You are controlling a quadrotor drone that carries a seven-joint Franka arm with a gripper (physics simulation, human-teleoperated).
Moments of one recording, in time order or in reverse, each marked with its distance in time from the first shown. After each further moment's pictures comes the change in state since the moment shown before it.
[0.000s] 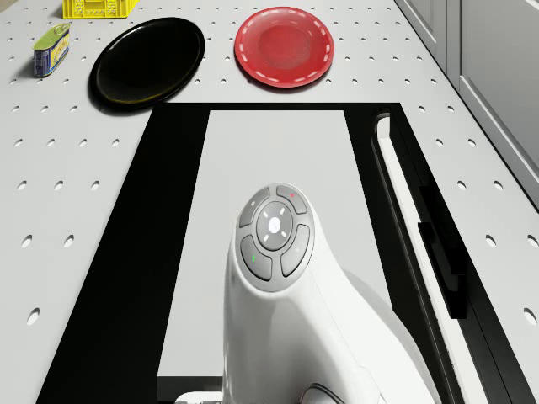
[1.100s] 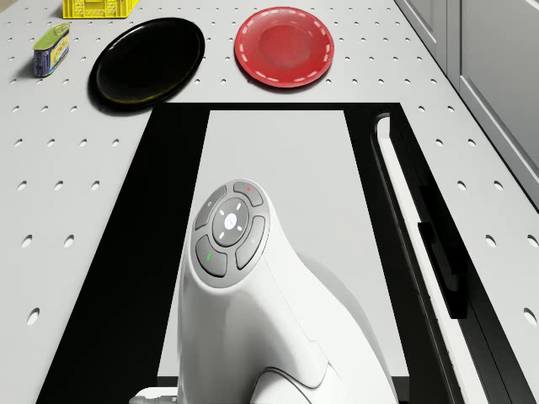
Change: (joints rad) arm -0.127 0.001 0.005 0.010 0.004 0.001 0.117
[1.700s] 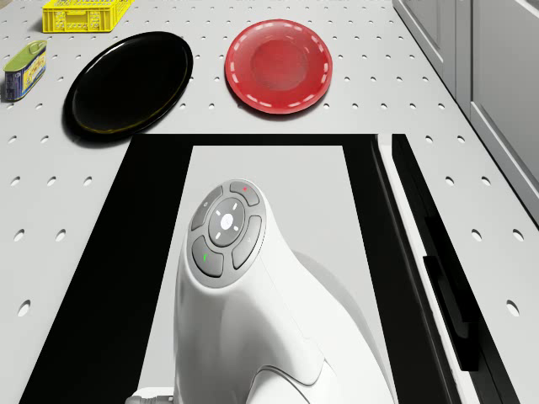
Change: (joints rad) arm -0.014 -0.013 0.003 0.002 0.007 0.012 0.012
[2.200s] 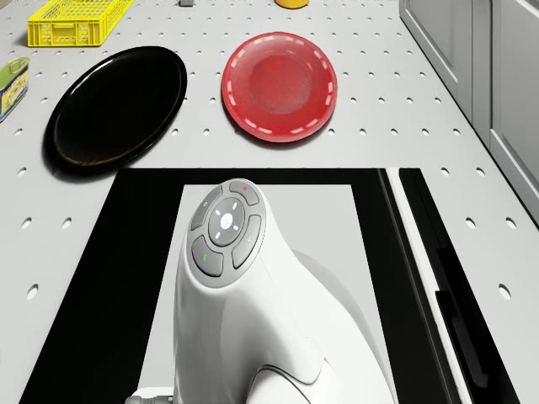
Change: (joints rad) arm -0.005 -0.012 0.002 0.001 0.006 0.011 0.004
